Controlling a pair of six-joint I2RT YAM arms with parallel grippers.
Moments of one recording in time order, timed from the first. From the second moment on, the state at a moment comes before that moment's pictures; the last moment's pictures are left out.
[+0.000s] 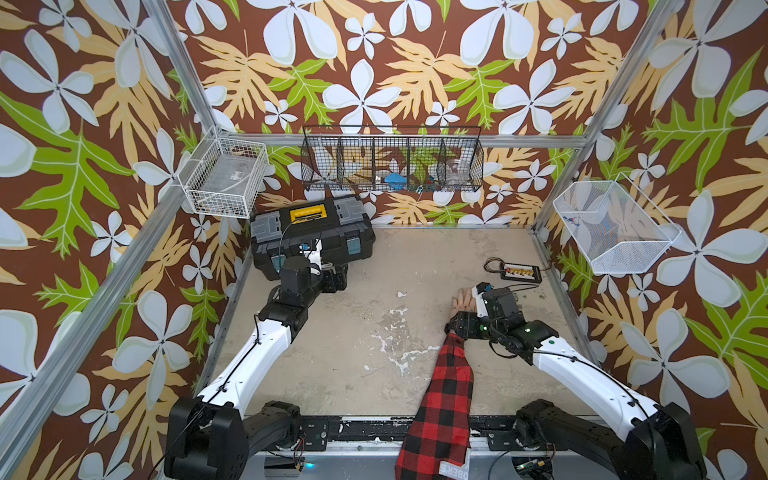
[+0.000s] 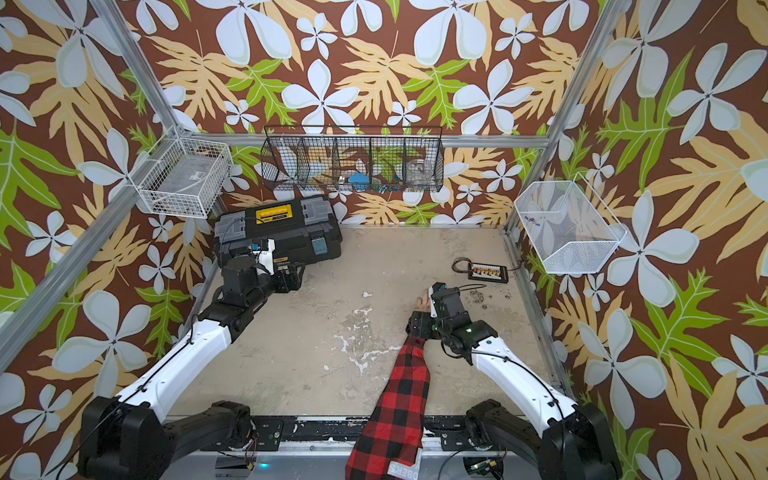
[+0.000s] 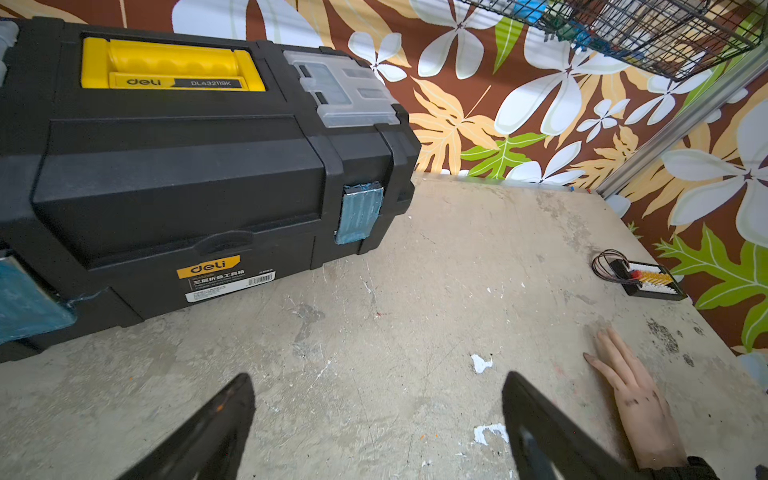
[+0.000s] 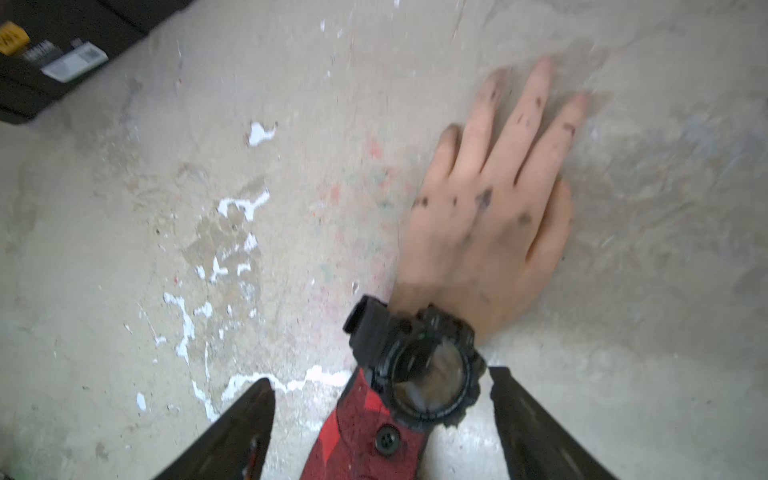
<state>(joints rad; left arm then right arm) -0.20 1.17 0.81 -0.04 0.10 -0.26 0.44 1.08 0.64 -0.49 -0.06 0.49</state>
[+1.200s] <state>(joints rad) -0.20 1.18 0.81 -0.07 0.11 -0.25 0.73 1.53 0.81 -0.38 0.02 0.63</state>
